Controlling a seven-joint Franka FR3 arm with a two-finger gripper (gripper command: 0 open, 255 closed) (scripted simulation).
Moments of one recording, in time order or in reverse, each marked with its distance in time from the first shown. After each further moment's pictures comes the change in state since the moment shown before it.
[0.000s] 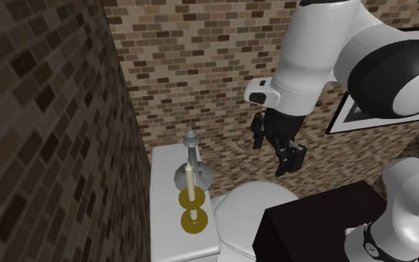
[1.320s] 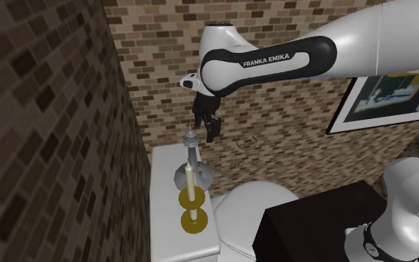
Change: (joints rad) arm -0.032 0.797 -0.395 0.520 0.512 0.195 -0.696
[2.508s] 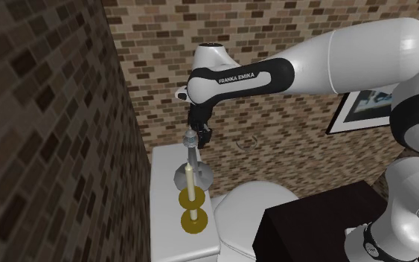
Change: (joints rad) arm -0.091 0.173 0.042 0.062 0.157 0.052 -0.125
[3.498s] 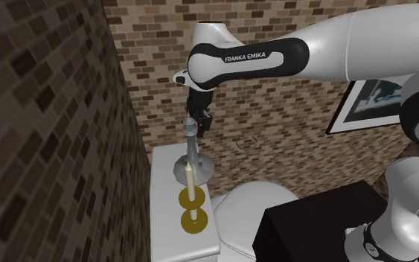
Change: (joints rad) arm 0.007 -0.043 -0.022 0.089 -0.050 -0.117 0.047
